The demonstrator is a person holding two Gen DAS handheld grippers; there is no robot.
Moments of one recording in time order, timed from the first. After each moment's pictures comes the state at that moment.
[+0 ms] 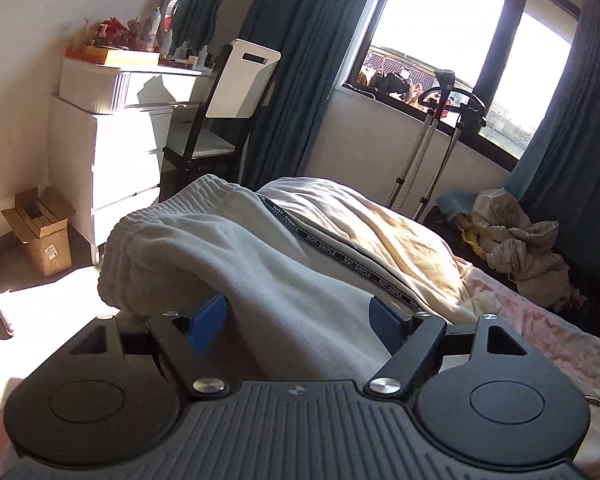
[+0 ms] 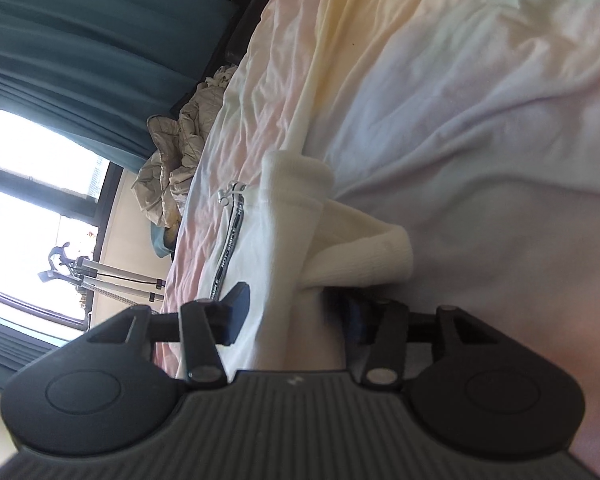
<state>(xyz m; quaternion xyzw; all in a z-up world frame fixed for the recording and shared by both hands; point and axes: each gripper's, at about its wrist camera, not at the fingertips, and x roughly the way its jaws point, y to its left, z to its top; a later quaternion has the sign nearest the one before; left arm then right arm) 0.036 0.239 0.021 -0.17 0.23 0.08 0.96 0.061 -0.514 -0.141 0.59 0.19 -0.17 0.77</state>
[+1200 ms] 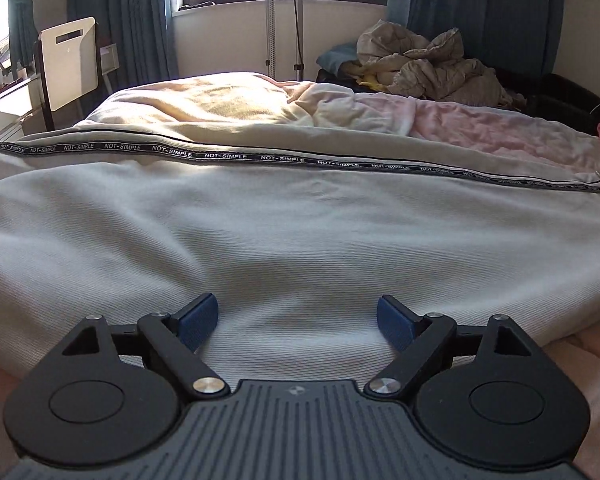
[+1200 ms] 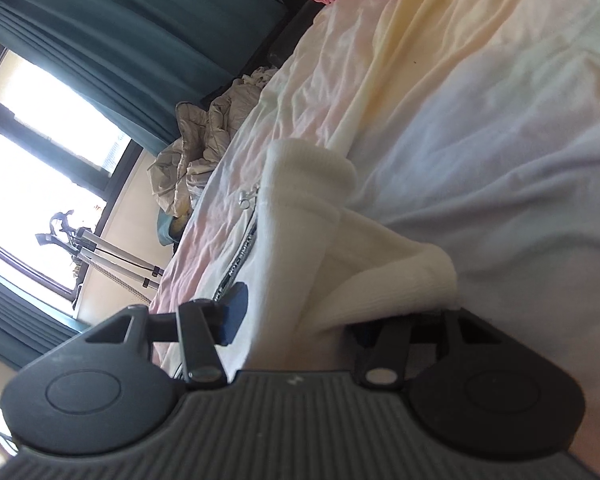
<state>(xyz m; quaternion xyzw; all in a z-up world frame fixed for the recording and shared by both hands) 0.109 0.006 -0.091 0.02 0.35 -0.03 0.94 0.104 -0.506 -0.131 0.48 0.16 -0.14 0.85</state>
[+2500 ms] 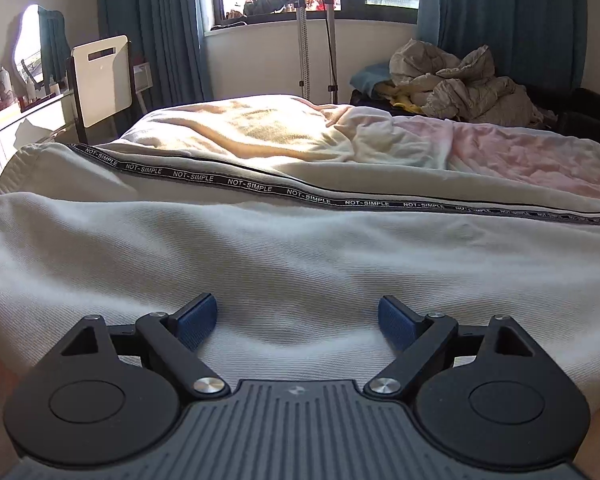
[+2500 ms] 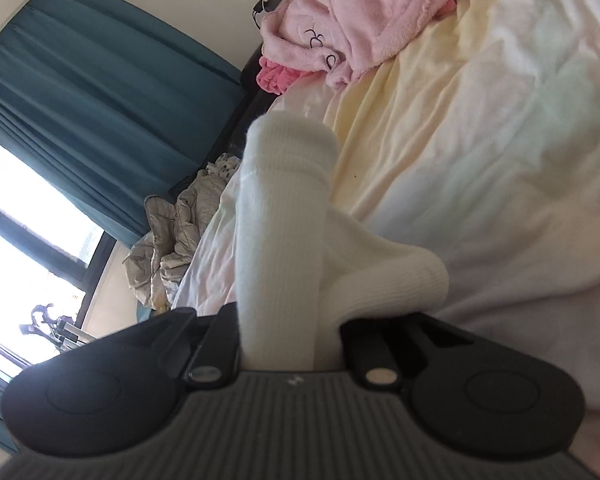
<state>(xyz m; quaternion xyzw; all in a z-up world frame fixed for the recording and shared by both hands) 0.119 0.012 -0.089 0.04 0.32 0.03 0.95 0.078 -0.556 -0.119 0.49 0.08 -0.26 0.83</state>
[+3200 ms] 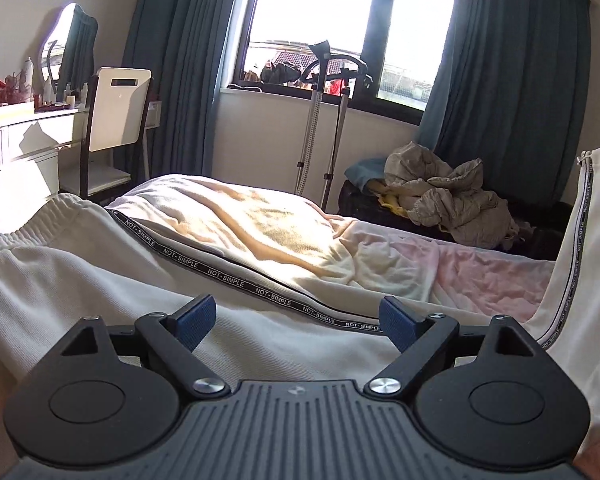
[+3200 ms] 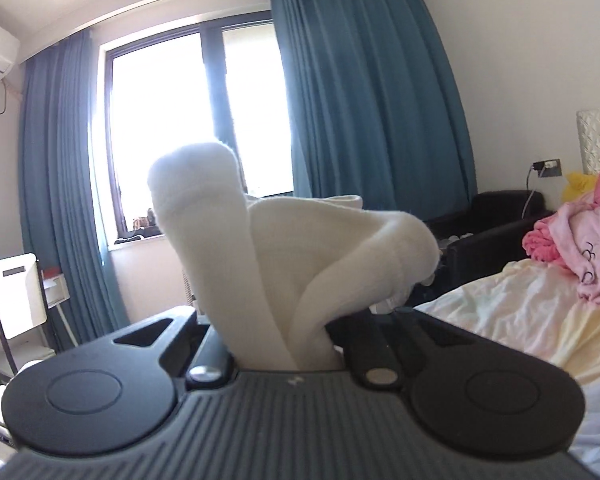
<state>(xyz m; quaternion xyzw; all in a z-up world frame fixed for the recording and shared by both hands) 0.094 0.086 -0.012 -0.10 0.20 -0.01 0.98 0.127 -0.252 0.038 0.09 0.02 -0.07 0.99</state>
